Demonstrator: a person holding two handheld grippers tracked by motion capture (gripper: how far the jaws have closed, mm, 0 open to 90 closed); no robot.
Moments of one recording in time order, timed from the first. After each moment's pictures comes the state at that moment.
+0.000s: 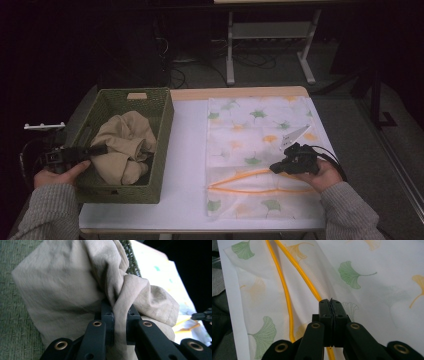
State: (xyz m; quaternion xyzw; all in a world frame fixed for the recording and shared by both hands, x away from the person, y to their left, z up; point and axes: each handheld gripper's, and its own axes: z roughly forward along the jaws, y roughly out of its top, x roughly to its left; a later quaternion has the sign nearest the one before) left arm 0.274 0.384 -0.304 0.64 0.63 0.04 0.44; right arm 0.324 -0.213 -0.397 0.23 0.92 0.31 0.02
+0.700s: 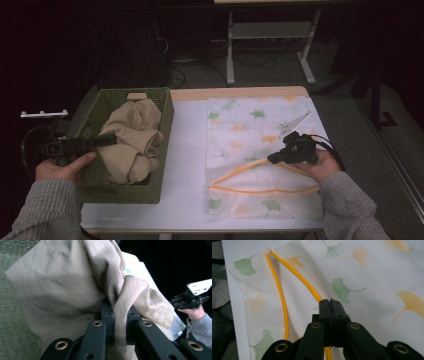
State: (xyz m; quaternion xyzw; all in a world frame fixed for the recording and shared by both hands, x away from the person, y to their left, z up) left arm 0.269 0.348 -0.264 0.67 0.56 0.02 0.49; right arm 0.343 -0.211 -0.377 0.23 0.92 0.33 0.01
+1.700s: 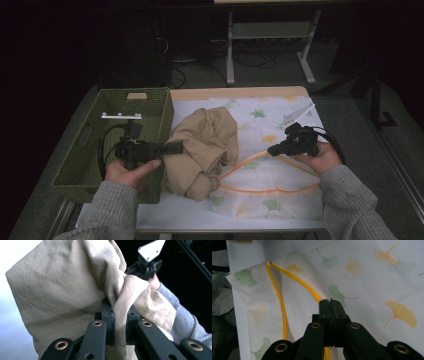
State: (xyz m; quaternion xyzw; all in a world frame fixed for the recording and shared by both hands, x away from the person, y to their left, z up) left arm 0.272 0.211 -0.289 0.73 0.44 -0.09 0.51; right arm 0.354 -0.214 -0.361 0.23 0.91 0.34 0.01
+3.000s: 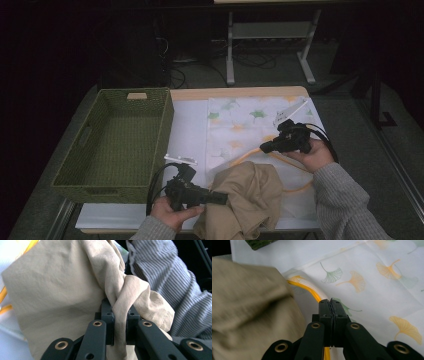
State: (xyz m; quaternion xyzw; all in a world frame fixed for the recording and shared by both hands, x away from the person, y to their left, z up) left arm 0.237 0.119 -0.369 0.78 0.37 -0.21 0.46; right arm 0.357 -0.195 -0.353 0.22 0.91 0.36 0.01
